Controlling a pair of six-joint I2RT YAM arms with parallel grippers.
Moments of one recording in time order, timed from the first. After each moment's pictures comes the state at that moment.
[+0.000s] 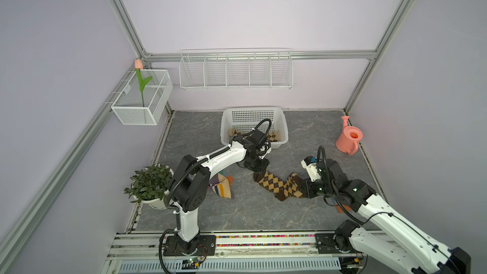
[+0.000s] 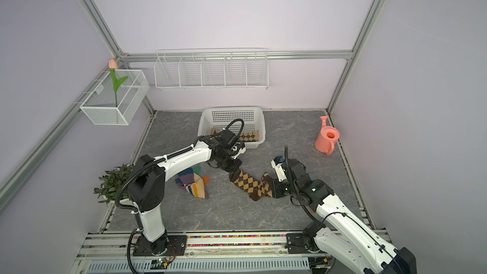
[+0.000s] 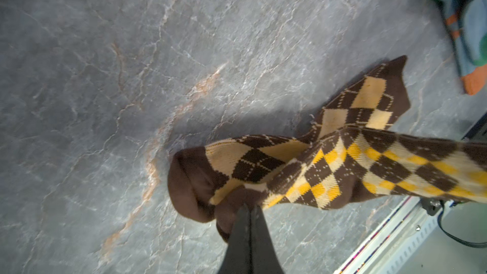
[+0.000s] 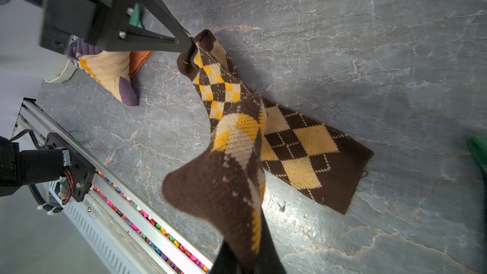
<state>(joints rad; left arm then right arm) -0.76 1.91 1.43 -0.82 0.30 -0.16 0.58 0.85 0.66 -0.71 -0.20 0.38</state>
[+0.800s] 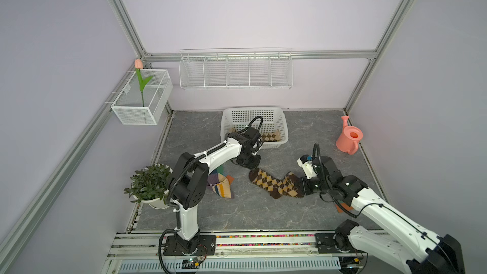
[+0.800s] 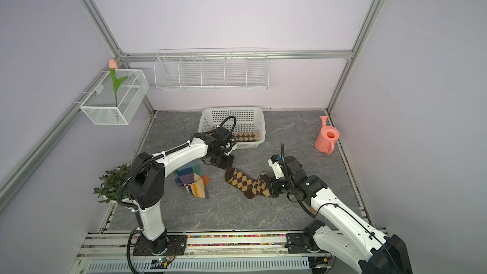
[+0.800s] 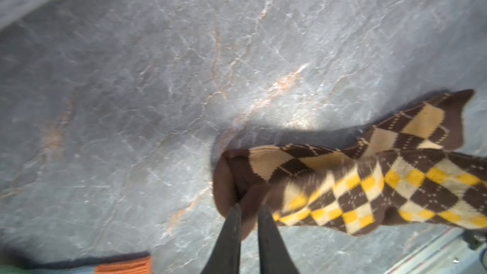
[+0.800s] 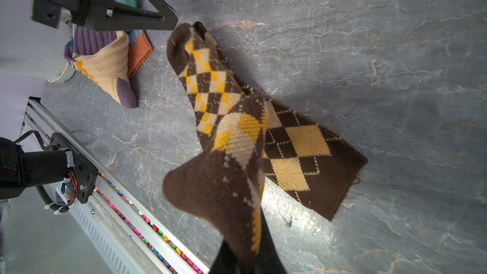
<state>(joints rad) -0.69 1.89 1.44 -0.86 0.18 -0.18 0.57 0.96 0.66 -0.64 -0.25 0.37</state>
